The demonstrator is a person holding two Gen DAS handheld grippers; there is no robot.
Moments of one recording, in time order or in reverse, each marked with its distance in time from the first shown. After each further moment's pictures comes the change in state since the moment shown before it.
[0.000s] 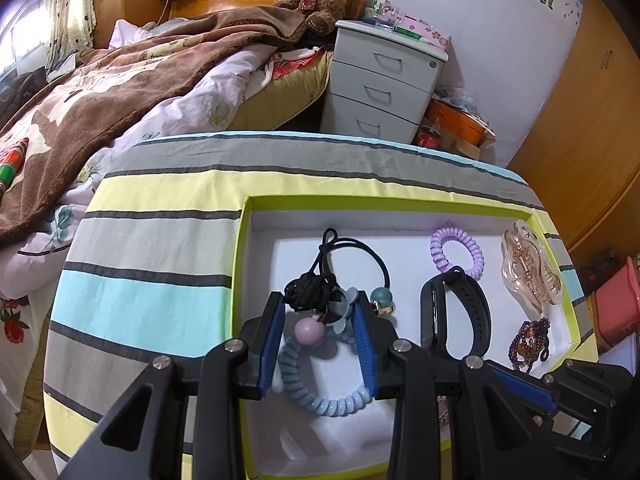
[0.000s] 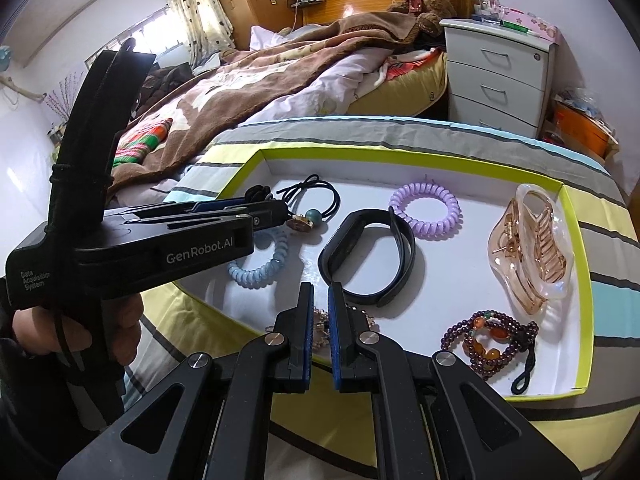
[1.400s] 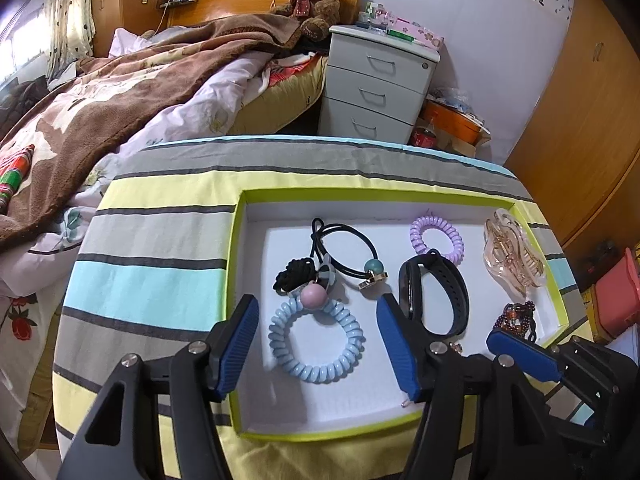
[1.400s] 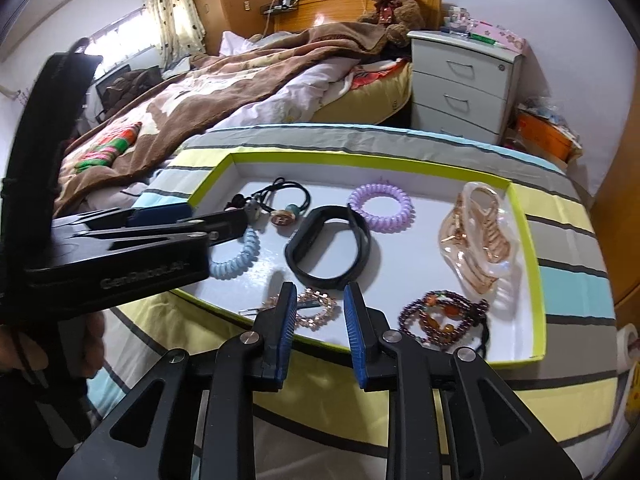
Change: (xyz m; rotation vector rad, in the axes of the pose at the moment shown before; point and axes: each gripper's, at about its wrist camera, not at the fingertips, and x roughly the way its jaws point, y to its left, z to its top) left arm -0.025 -0.010 -0.014 0.018 -0.022 0.012; right arm -0.026 0.004 -0.013 0.011 -0.031 -0.159
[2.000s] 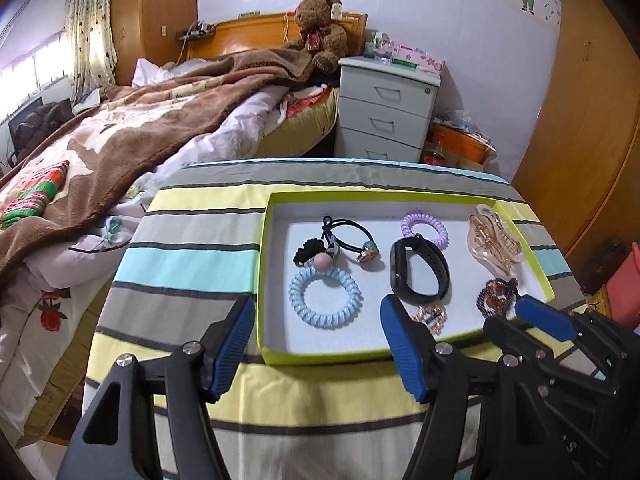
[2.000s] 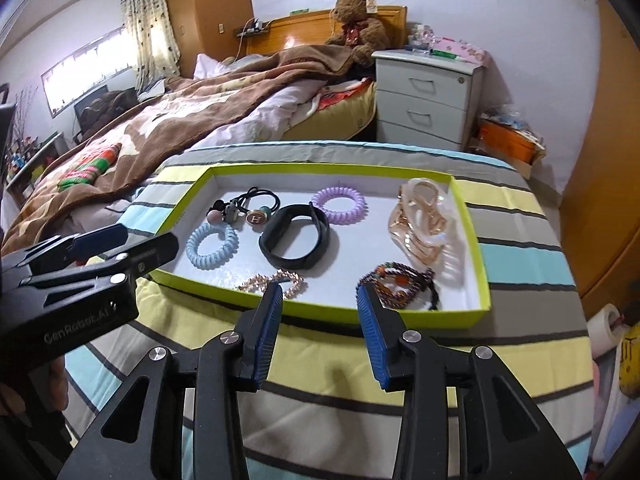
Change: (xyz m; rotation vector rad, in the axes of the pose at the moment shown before) left arm -0.053 -0.009 -0.036 0.020 -0.130 0.082; right arm -0.039 -0.004 -0.025 0.047 -0.095 -0.105
